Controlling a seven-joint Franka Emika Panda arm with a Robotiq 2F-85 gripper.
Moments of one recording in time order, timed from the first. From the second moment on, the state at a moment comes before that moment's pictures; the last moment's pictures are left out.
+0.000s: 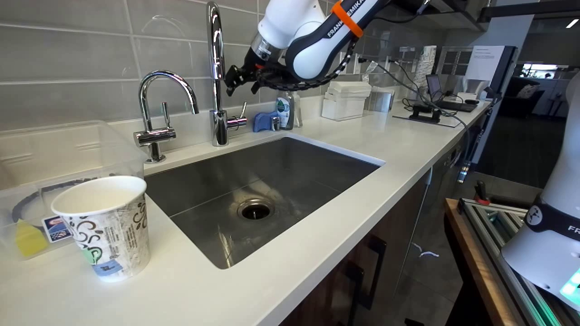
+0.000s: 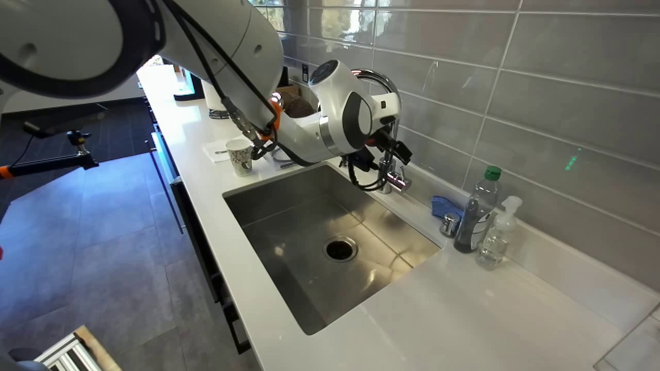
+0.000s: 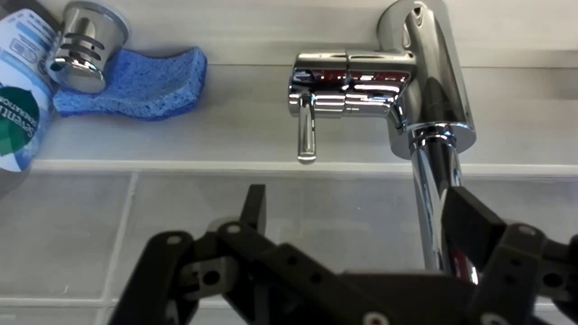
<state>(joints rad) -0.09 0.41 -0.17 -1.84 -0.57 3.02 0.70</state>
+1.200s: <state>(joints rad) -0.29 0.45 0.07 -1.84 -0.52 3.16 0.24</state>
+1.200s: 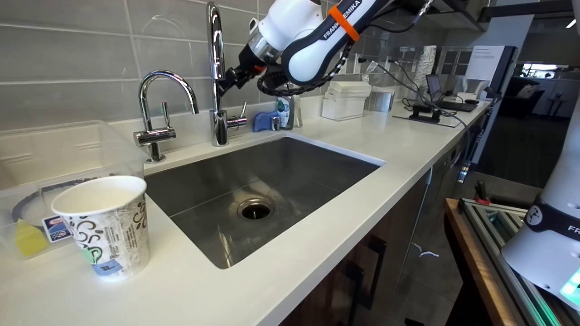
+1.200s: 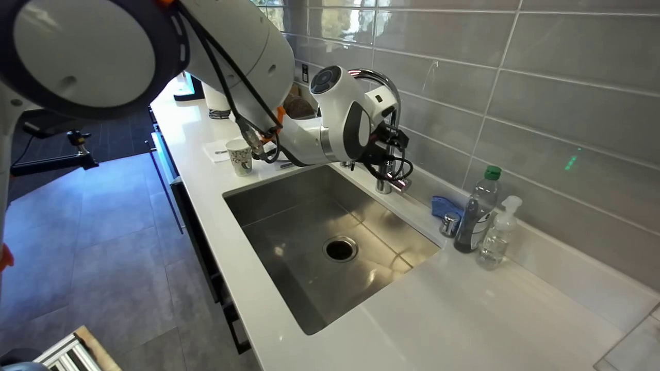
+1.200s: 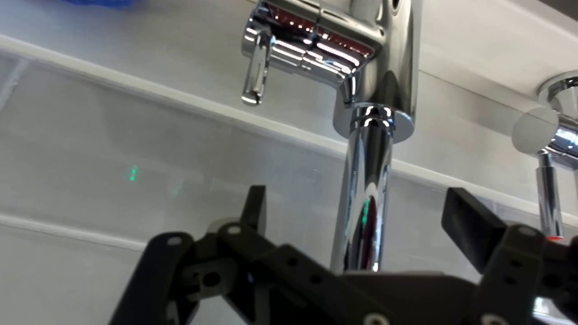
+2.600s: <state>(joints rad) -0.34 0.48 0.11 -1.74 -0.39 2.96 -0.24</state>
